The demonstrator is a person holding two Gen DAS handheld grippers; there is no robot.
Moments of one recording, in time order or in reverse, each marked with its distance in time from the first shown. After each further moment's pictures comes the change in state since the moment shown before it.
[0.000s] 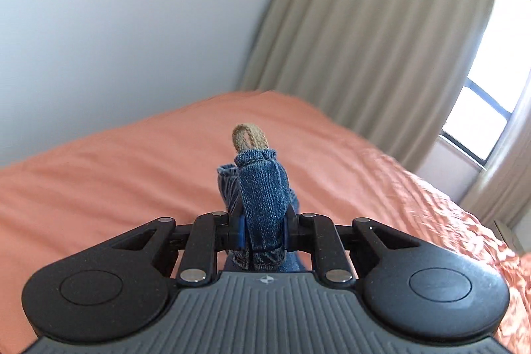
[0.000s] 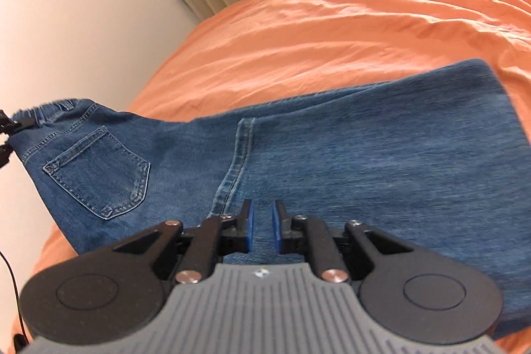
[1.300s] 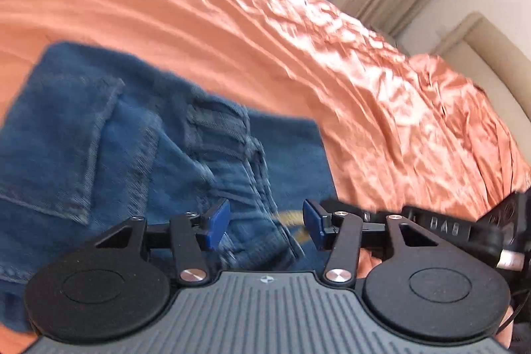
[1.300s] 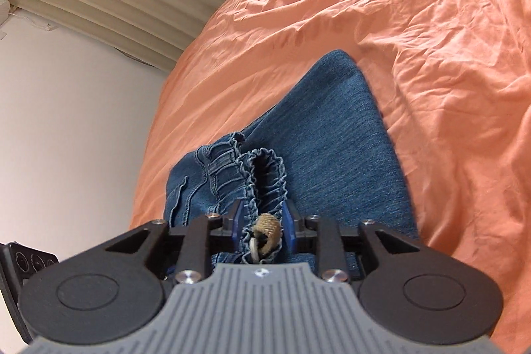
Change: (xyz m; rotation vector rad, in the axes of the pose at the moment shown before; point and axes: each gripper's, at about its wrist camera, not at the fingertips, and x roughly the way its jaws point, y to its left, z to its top) left arm 0.021 -0.195 -0.201 0.255 0.572 -0.427; right arm -0.082 -0.103 0.013 0.409 0.009 0.093
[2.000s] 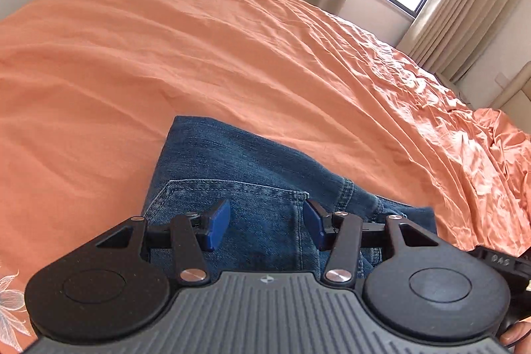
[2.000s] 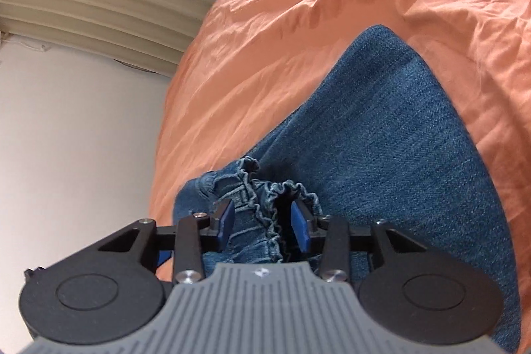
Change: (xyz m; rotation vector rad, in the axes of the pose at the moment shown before) left arm 0.001 0.125 0.065 -0.094 -0.091 0.160; right arm 0.093 0.004 0.033 0.097 0.056 -0.011
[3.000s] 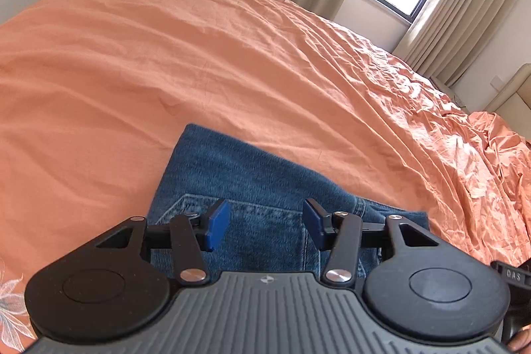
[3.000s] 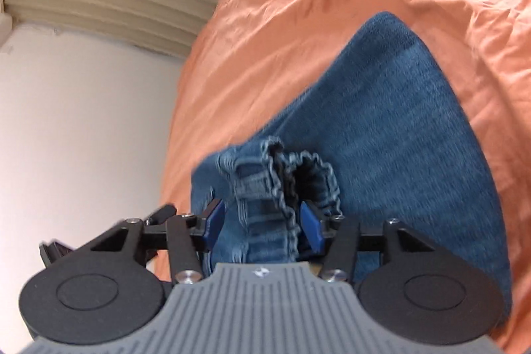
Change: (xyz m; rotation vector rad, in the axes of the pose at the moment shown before) left arm -0.009 -0.002 0.009 0.010 -0.017 -0.009; right arm -0.010 -0.008 0.001 0.042 0.019 0.126
